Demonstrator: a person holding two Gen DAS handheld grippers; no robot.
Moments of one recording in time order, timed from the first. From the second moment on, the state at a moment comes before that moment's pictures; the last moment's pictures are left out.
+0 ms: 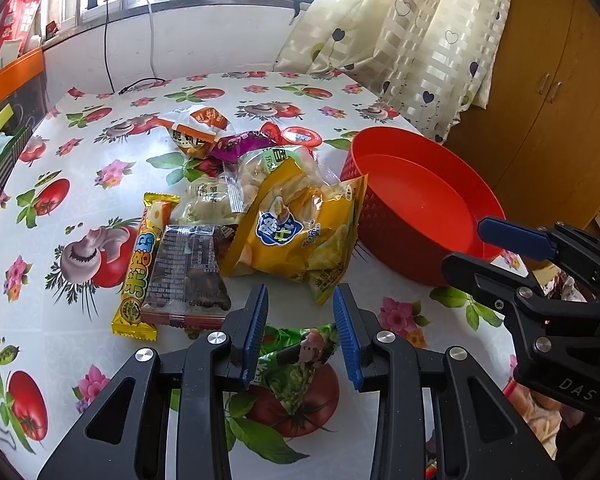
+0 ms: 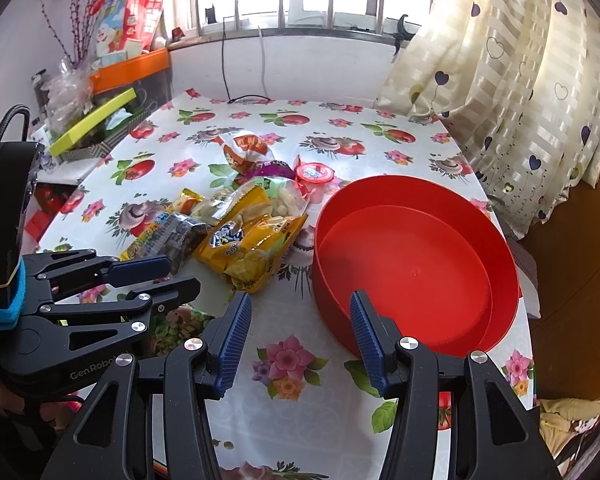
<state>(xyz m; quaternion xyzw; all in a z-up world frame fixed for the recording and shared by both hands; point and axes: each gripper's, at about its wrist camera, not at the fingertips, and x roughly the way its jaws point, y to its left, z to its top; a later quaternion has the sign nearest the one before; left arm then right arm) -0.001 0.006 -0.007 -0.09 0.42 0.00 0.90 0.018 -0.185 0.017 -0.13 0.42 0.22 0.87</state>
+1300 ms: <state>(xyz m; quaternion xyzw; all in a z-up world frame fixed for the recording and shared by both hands) 0.004 0.046 -0.004 -0.12 0.41 0.02 0.91 0.026 -0.165 0.015 -0.12 0.43 0.25 0.86</state>
